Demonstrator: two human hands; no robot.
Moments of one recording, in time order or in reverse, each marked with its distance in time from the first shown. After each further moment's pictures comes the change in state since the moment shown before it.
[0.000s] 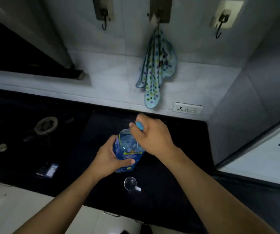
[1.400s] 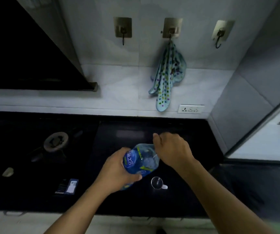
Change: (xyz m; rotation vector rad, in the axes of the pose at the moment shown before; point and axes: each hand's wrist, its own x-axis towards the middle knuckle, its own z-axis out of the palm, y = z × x) left_hand -0.054 -0.007 -0.110 0.202 -0.135 0.095; right_hand -0.035 -0.099 0.044 -0.315 -0.066 0.457
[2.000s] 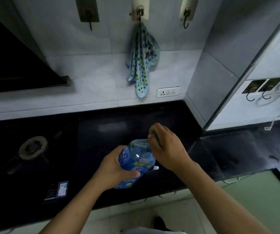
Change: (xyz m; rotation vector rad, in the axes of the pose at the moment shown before) left_hand -0.007 -0.022 0.011 -0.183 -0.298 -0.007; right_hand -0.067 0.013 0.018 0.306 0.217 -0.109
